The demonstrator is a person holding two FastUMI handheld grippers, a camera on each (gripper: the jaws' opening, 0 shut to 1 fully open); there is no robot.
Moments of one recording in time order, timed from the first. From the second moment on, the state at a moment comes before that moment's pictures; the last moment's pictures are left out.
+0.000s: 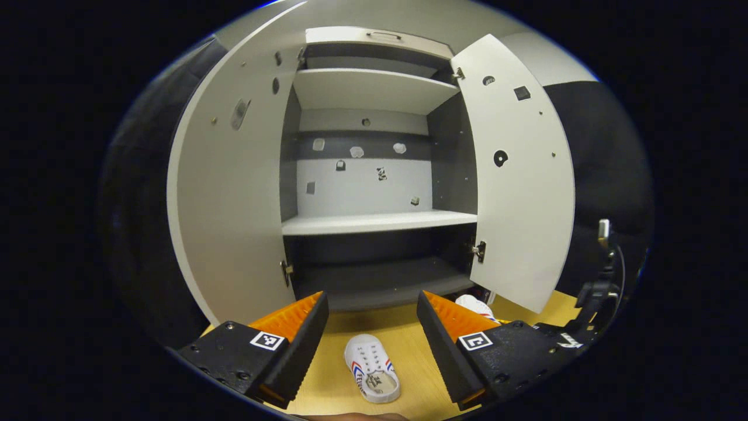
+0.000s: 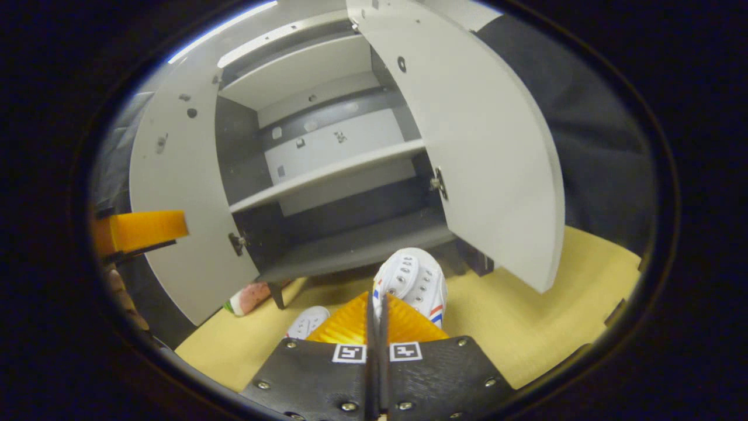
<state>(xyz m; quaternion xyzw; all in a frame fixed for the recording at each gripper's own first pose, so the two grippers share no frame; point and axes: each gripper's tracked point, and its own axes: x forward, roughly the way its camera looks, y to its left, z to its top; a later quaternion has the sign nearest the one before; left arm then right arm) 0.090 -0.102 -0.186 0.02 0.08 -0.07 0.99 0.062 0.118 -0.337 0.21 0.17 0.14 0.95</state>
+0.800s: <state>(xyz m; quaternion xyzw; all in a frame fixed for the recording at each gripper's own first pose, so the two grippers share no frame) 0.128 -0.112 -0.135 -0.01 0.05 -0.11 0.99 0.178 0.101 -0.086 0.12 0.01 0.15 0.98</state>
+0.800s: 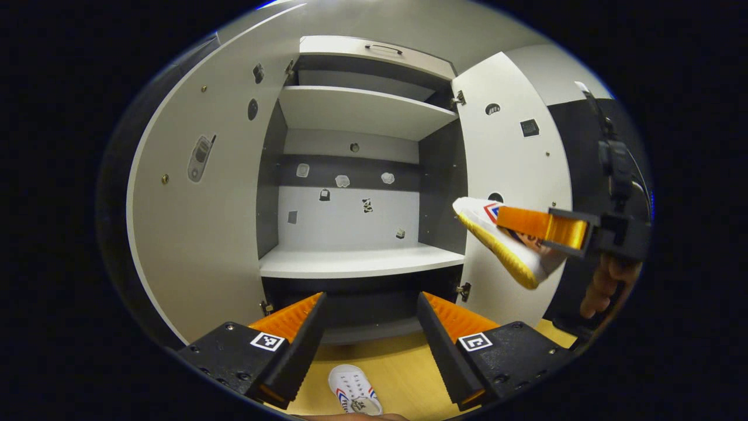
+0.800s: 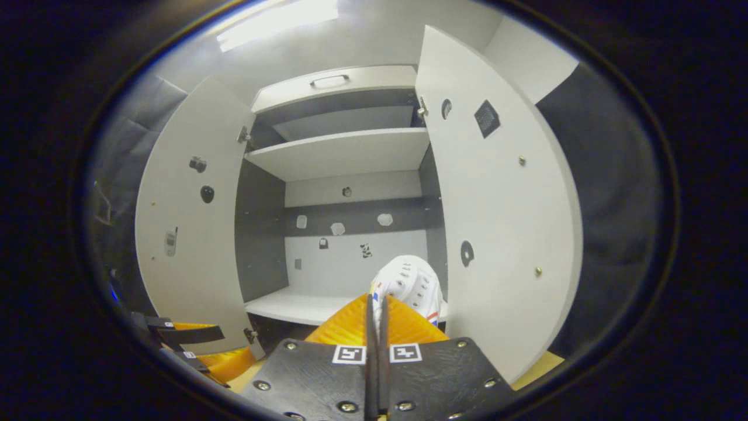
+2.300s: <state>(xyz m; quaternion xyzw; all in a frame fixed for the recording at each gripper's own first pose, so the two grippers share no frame) 0.143 -0.078 -0.138 -0.03 0.06 -0.08 0.99 0.356 0.181 -0.117 0.05 0.08 0.19 0.98</state>
